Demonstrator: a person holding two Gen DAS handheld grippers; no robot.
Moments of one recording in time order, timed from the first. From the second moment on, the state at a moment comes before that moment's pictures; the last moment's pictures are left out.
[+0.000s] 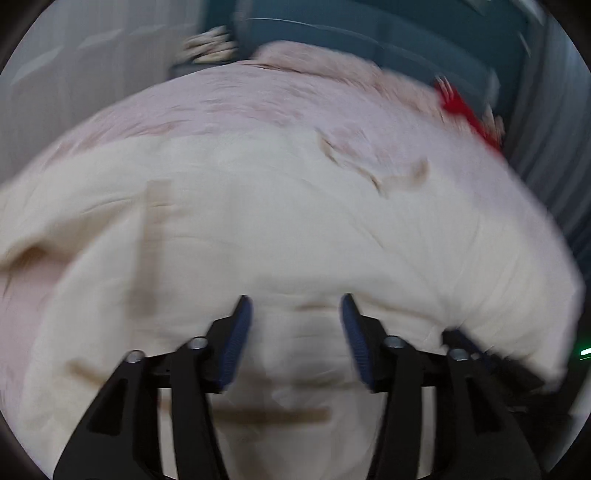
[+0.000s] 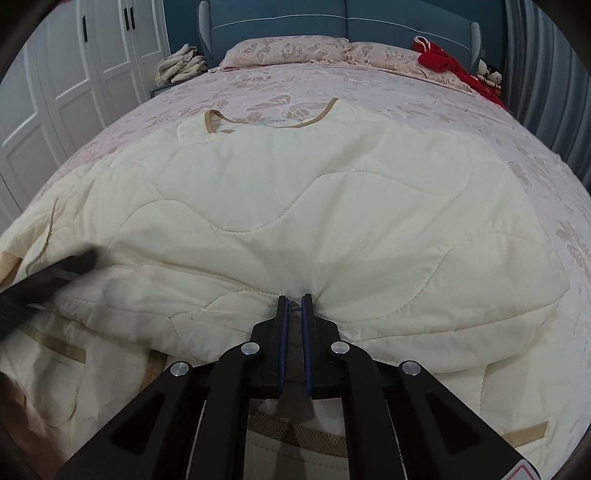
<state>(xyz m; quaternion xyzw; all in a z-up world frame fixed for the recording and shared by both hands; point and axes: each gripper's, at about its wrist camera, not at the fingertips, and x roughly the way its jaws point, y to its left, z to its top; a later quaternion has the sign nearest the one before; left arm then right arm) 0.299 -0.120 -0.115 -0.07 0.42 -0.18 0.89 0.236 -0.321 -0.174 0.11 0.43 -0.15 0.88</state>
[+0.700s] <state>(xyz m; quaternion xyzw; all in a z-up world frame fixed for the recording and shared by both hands) 0.402 0.337 -0.137 -0.30 0.42 0.19 0.84 0.133 -0.205 -0.109 0.07 0.46 -0.15 0.87</state>
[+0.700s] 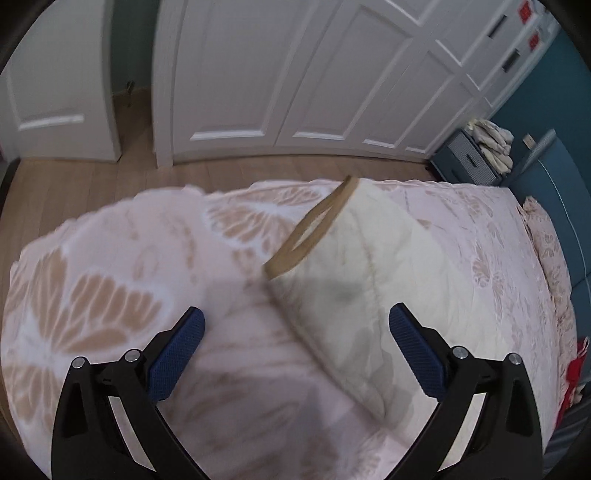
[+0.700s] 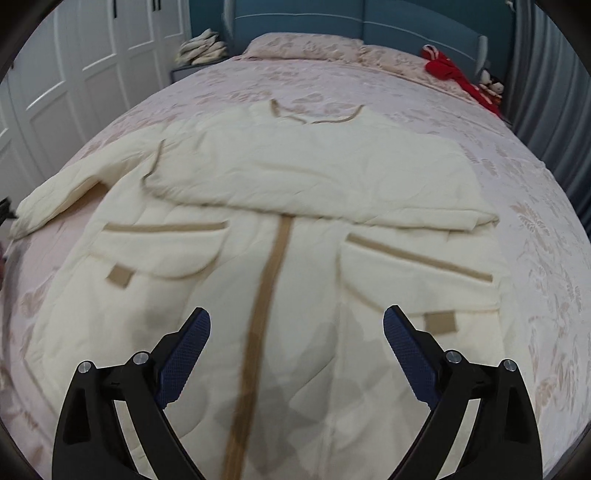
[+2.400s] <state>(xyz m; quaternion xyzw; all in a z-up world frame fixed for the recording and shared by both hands) 0.386 0.011 -0.117 -0.31 0.51 -0.11 0.80 0.203 -0.397 -0.110 0.28 0.41 -0.18 0.85</state>
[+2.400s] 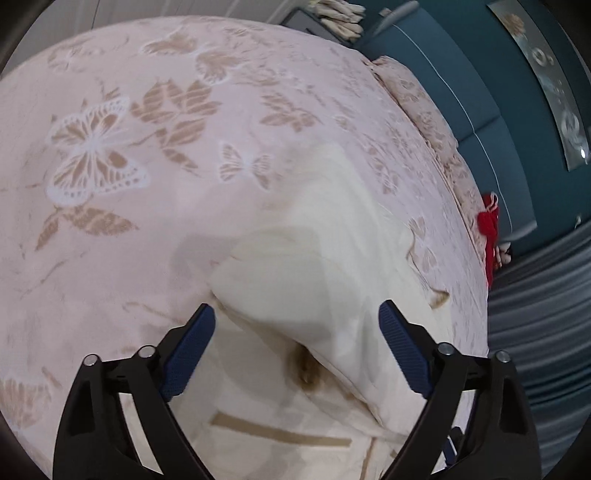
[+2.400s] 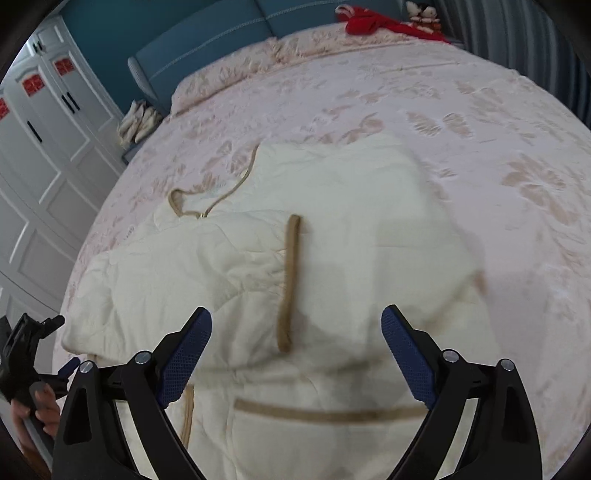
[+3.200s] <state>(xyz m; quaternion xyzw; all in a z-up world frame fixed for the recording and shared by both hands) 0.374 -0.007 -0.124 -0.28 0.53 -0.10 0.79 0.238 -0.440 -0.118 0.13 0.48 -0.23 0.83</state>
